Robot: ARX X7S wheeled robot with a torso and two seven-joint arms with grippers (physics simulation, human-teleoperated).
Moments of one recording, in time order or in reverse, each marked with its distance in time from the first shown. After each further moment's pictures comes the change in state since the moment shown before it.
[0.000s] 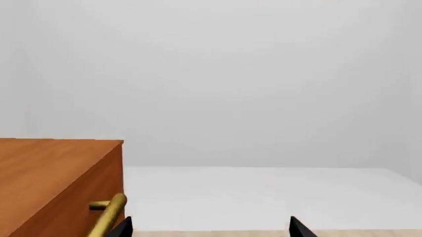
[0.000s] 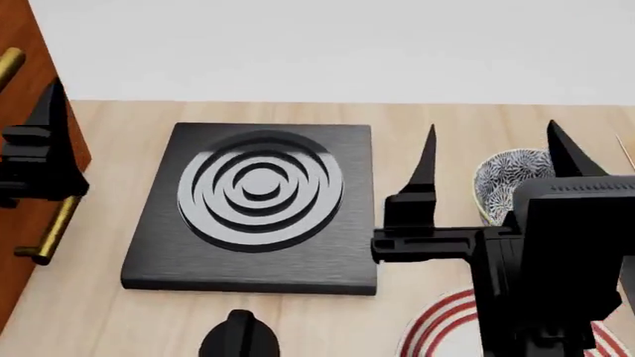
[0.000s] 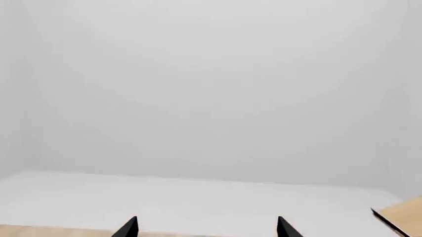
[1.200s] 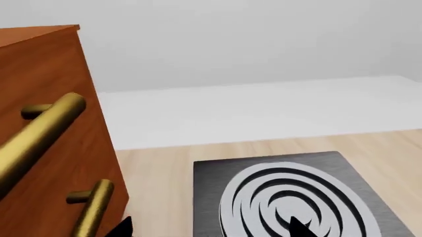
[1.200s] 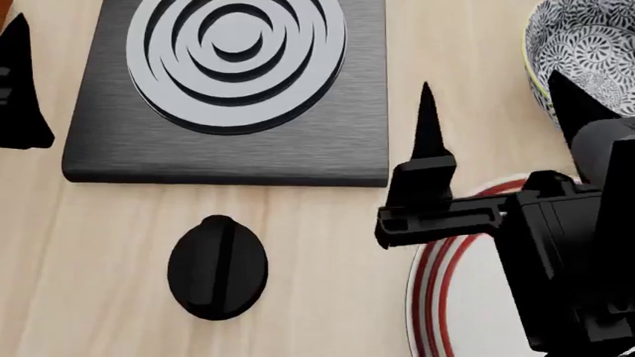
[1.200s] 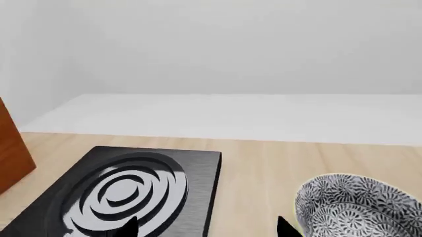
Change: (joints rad) left arm -0.272 -0.035 -0.060 0.040 -0.200 -0.302 -0.122; right arm 0.211 0.026 0.251 -0.114 0.399 0.357 -0.005
